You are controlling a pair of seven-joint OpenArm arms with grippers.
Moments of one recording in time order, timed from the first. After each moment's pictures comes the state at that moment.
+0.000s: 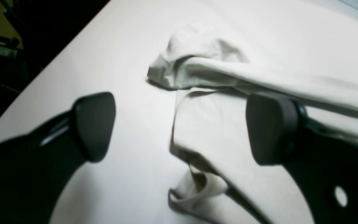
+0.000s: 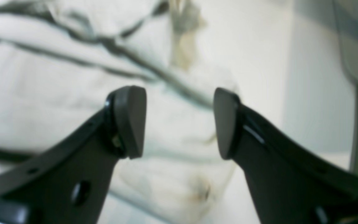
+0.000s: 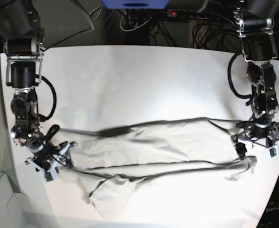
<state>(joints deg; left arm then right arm) -13.2 -19.3 -10.8 67.5 -19.0 -0.6 14.7 25.1 16.5 1.9 59.9 1.5 28.4 -19.3</state>
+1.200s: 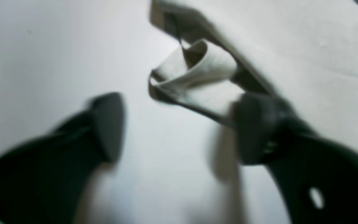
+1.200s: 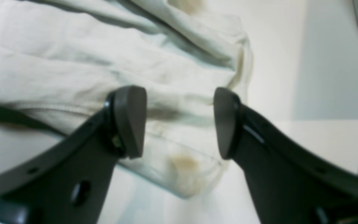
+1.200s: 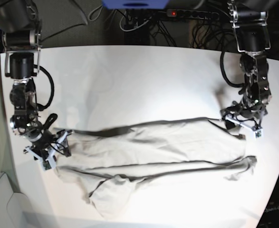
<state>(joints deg) -9.0 -16.6 -11.3 67.1 -19.3 -0.6 33.3 21.2 17.8 2.1 60.0 1.6 28.3 -18.8</state>
